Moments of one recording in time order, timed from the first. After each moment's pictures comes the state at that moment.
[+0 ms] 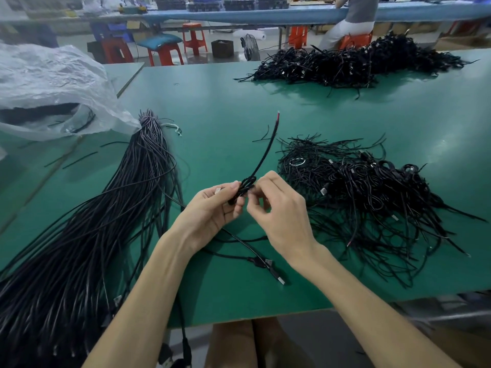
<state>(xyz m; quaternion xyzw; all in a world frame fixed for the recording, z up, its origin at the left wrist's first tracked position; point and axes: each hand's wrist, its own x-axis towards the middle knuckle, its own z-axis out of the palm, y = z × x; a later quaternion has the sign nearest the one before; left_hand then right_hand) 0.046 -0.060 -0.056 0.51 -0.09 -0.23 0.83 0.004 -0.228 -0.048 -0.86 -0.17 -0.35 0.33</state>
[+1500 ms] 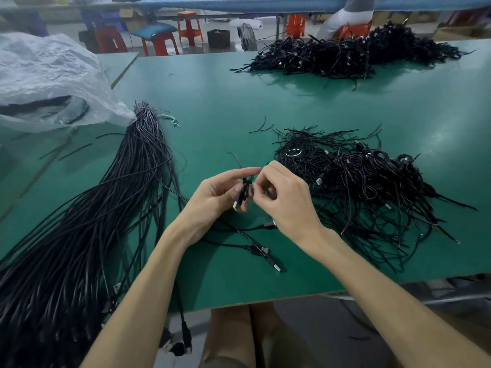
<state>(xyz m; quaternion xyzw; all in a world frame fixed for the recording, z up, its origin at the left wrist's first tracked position) 0.044 -0.064 -0.062 0.68 -0.27 -0.11 0.67 0.004 -0.247 -0.041 -0.87 -0.17 -0.27 0.37</state>
